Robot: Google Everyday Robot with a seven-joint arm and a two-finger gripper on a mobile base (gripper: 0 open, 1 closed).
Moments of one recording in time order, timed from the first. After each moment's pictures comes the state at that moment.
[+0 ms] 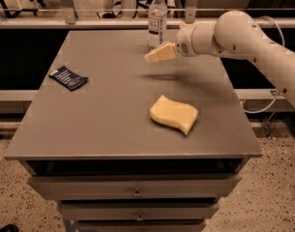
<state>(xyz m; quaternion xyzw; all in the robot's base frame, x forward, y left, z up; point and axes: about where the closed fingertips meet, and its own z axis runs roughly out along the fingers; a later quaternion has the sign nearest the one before) 0.769 -0.088 0.892 -0.38 0.74 0.13 0.54</state>
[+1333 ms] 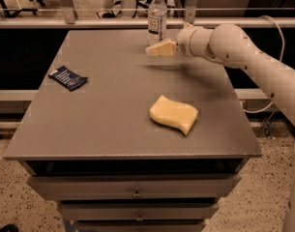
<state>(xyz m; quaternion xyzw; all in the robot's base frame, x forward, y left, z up) 0.816 -0.100 0.885 -0.31 0.73 0.13 0.59</state>
